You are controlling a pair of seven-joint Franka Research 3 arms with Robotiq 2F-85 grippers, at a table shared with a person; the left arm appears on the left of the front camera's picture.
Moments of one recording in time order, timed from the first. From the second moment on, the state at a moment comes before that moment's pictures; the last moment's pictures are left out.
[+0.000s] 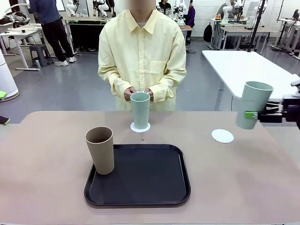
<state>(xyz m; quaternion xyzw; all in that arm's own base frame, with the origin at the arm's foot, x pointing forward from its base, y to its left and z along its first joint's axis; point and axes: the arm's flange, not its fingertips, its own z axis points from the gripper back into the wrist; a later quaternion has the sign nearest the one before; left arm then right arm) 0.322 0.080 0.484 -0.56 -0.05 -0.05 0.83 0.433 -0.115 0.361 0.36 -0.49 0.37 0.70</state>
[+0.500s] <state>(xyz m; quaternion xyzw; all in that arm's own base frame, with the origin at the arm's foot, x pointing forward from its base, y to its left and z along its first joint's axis) 0.322 0.080 0.484 -0.56 -0.05 -0.05 0.83 0.458 -0.104 0.357 0.35 -0.54 0.41 0.65</state>
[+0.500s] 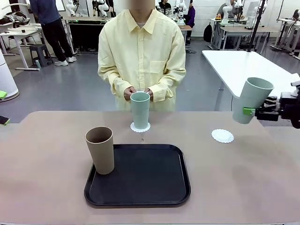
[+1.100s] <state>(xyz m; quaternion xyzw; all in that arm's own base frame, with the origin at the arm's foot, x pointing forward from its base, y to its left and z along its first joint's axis) 0.322 0.080 0.484 -0.56 -0.05 -0.05 0.83 0.481 -0.053 0.348 0.33 -0.52 0.44 0.65</state>
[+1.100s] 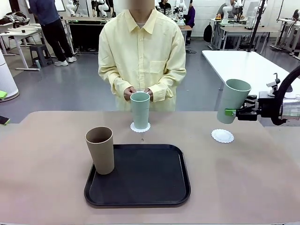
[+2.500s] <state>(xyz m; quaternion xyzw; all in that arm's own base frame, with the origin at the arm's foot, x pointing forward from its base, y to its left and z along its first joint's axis) 0.322 0.080 0.484 -0.56 -0.05 -0.05 0.83 0.539 -0.054 0.288 0.32 -0.46 0.49 0.67</state>
